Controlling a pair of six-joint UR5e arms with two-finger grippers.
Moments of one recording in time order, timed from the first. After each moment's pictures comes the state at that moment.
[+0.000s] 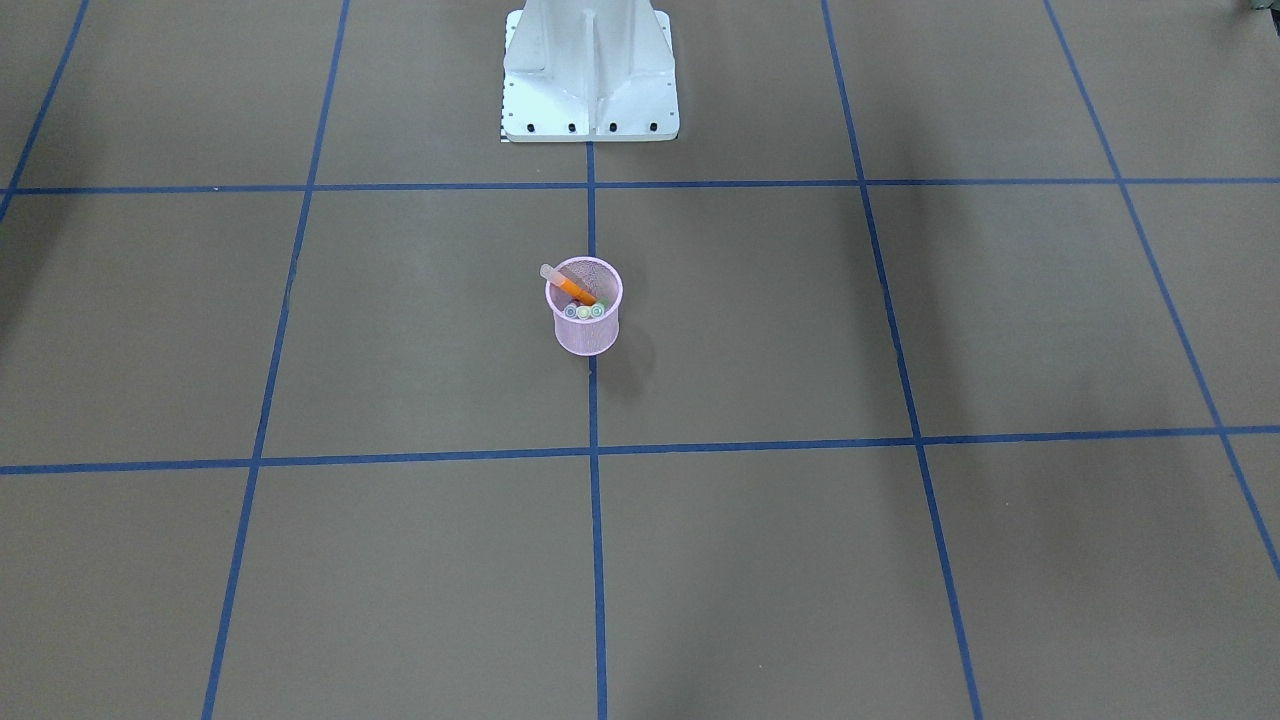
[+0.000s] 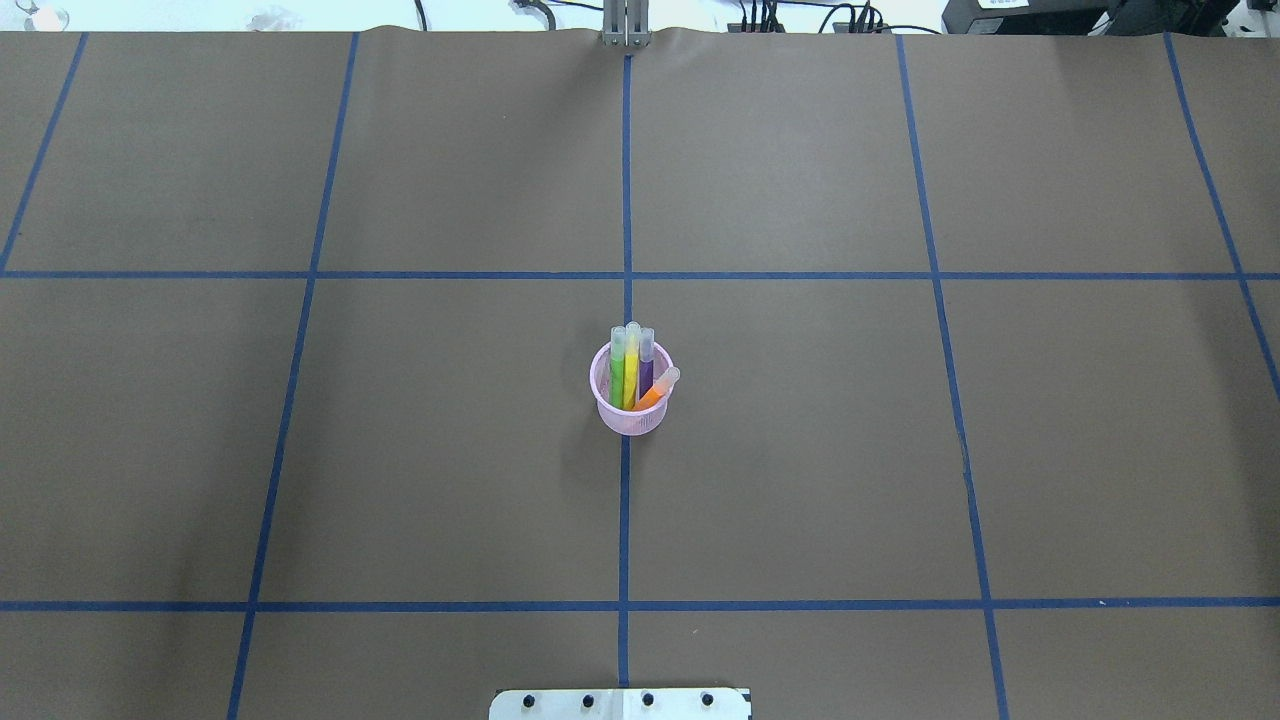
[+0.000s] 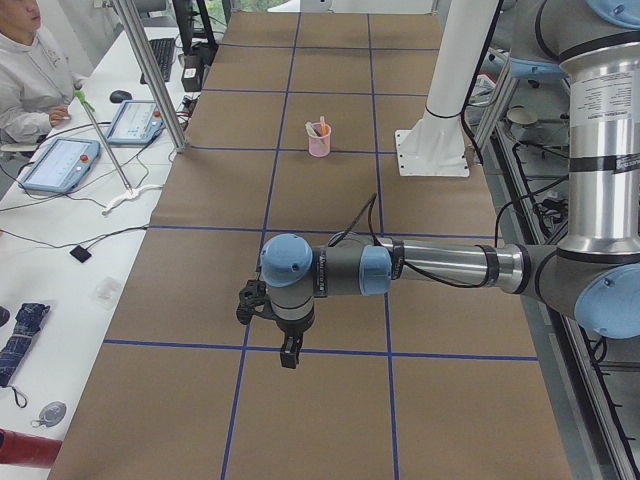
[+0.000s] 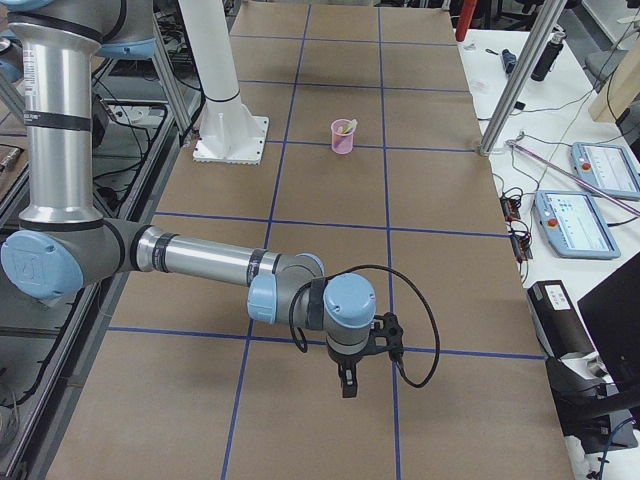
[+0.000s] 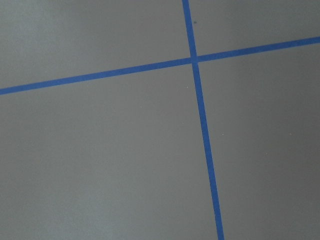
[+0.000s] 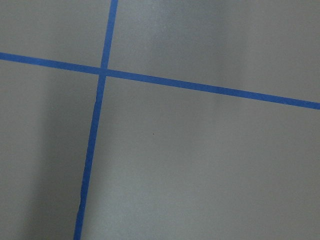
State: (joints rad) left arm -1.62 -1.46 -1.75 -1.46 -2.31 0.23; right arm 1.69 -1.65 1.56 -1.52 2.29 -0.25
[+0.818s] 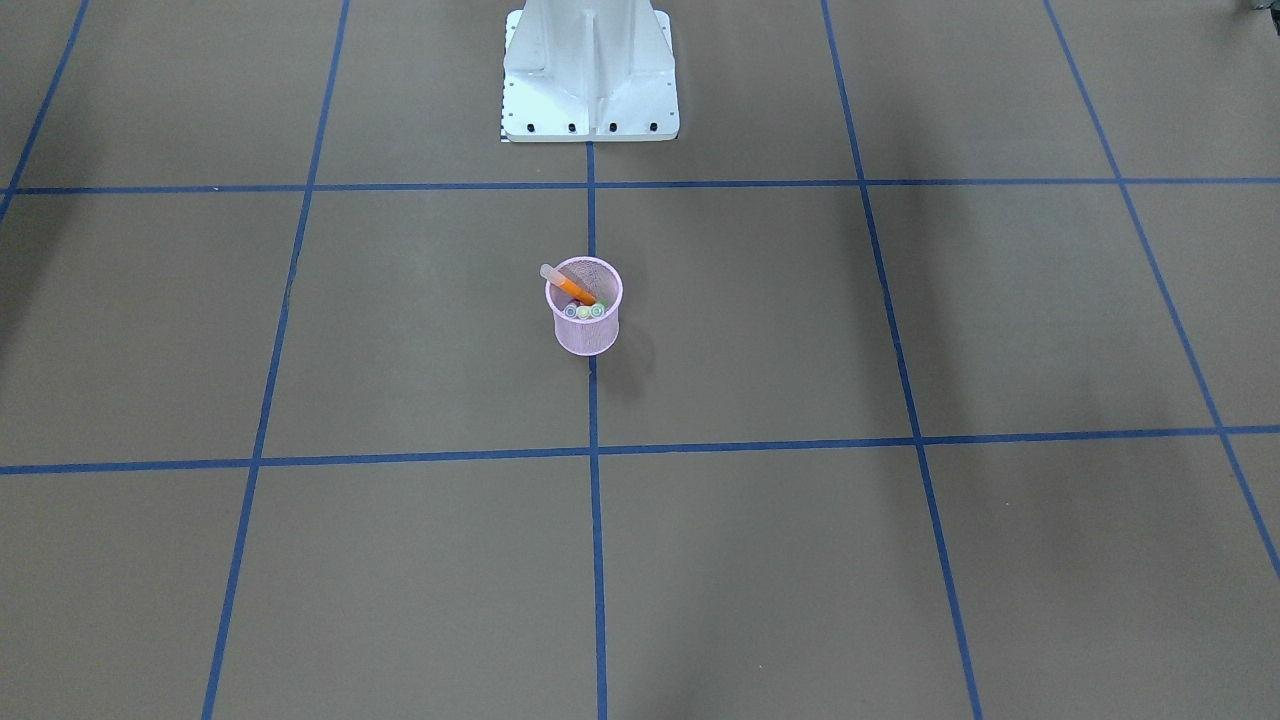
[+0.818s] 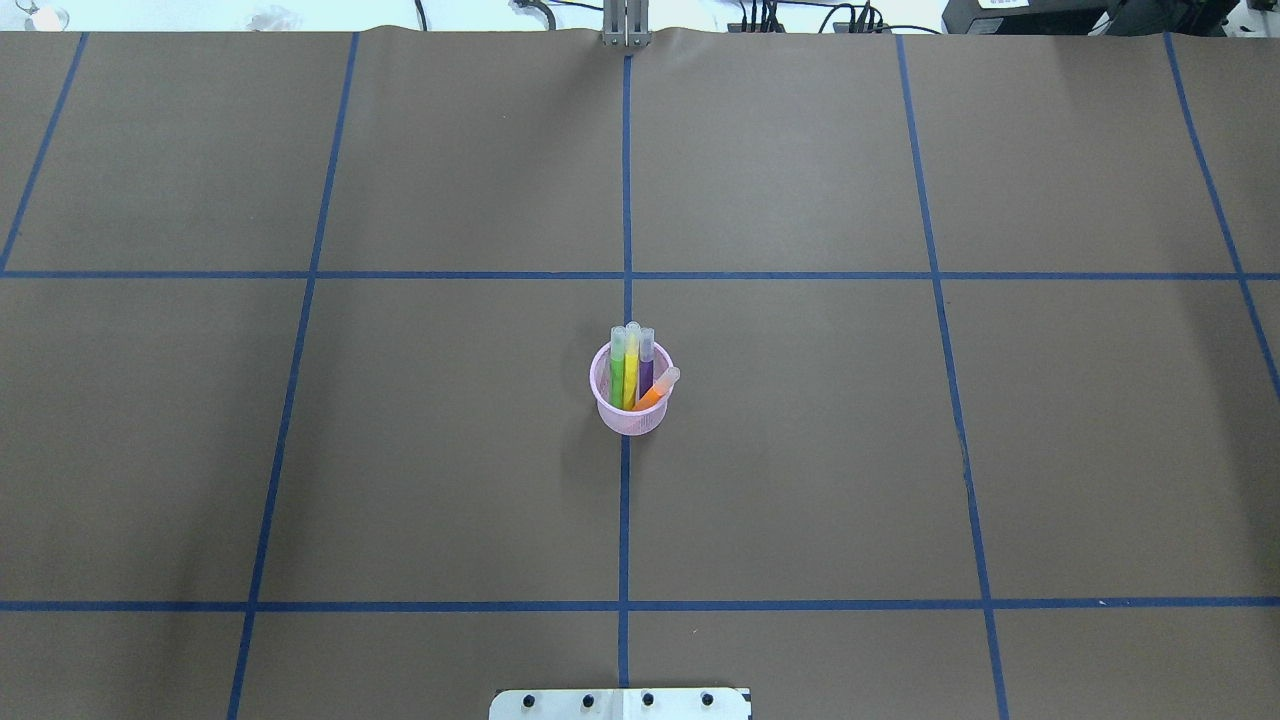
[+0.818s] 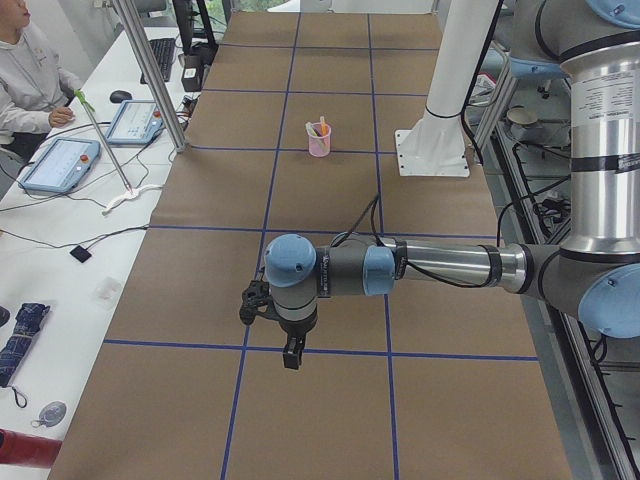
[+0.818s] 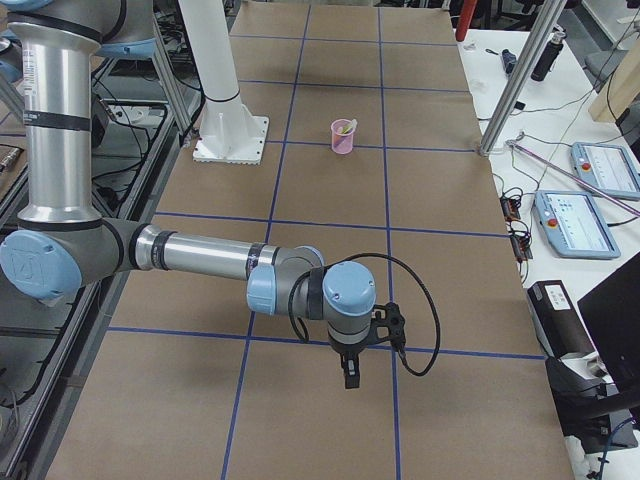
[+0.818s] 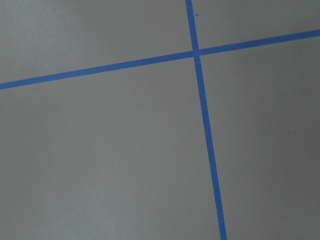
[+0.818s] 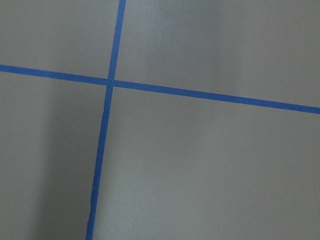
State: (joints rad) left arm -1.62 -1.45 -1.76 -1.46 -2.31 0.23; right arm 1.68 -1.63 1.60 -1.54 2.29 -0.14
